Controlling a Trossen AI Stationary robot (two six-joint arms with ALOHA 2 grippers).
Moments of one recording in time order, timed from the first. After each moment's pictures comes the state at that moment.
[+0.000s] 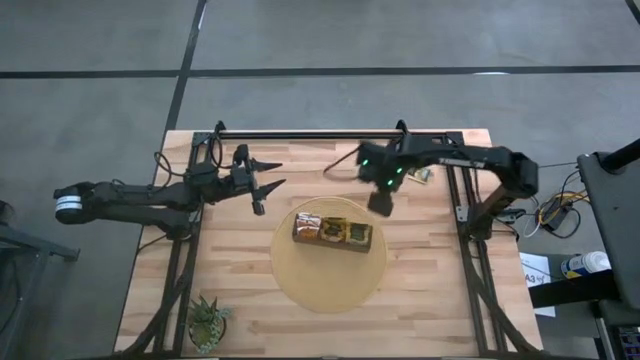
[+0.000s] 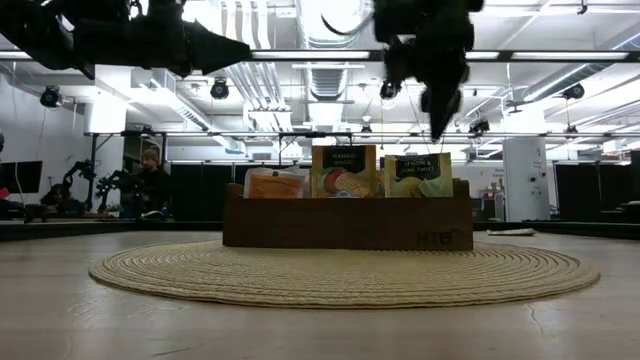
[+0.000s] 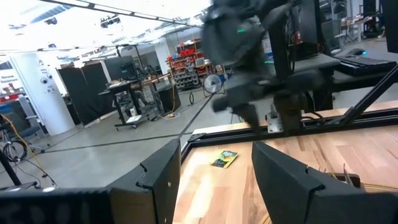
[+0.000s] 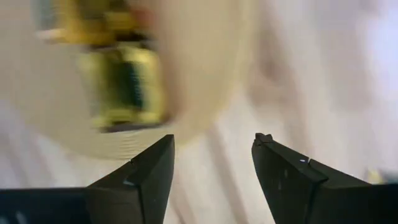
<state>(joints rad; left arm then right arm) 0.23 0.87 0.37 0.65 -0.03 0.27 -0.26 1.63 1.41 -1.18 -0.17 0.11</state>
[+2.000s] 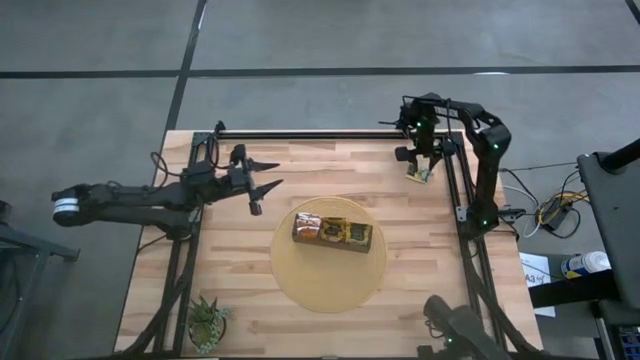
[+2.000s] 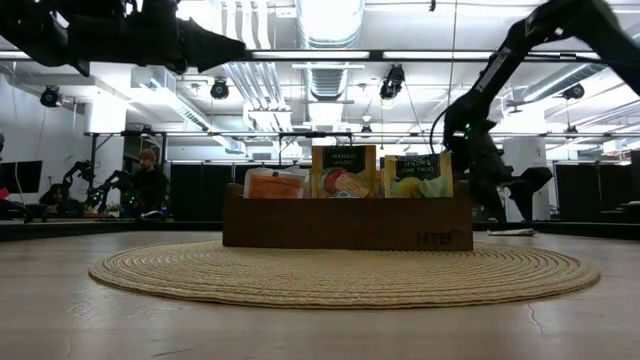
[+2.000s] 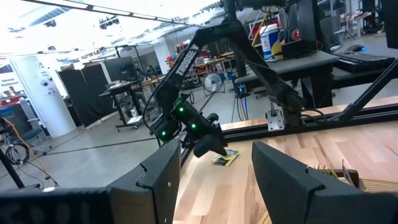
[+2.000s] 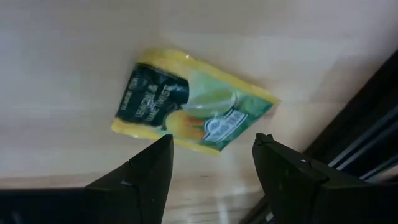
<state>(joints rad) 0.23 0.83 0.37 0.59 -0.03 0.29 -1.09 2.03 1.35 -1.34 -0.11 0.44</state>
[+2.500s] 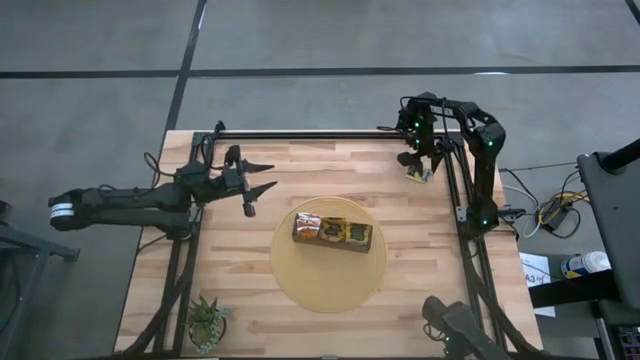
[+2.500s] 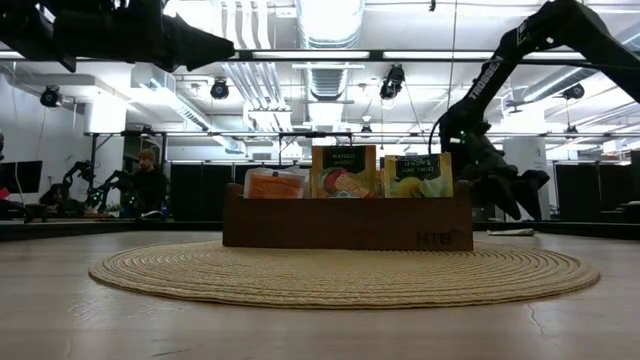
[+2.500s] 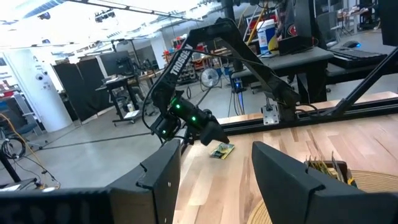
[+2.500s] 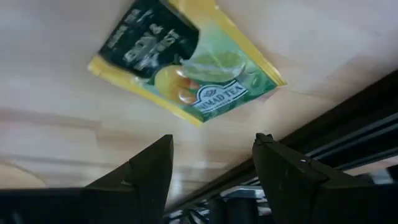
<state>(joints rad) 0.23 0.72 0.37 0.46 -0.02 0.28 -1.08 2.10 1.40 -1.48 -0.09 0.16</state>
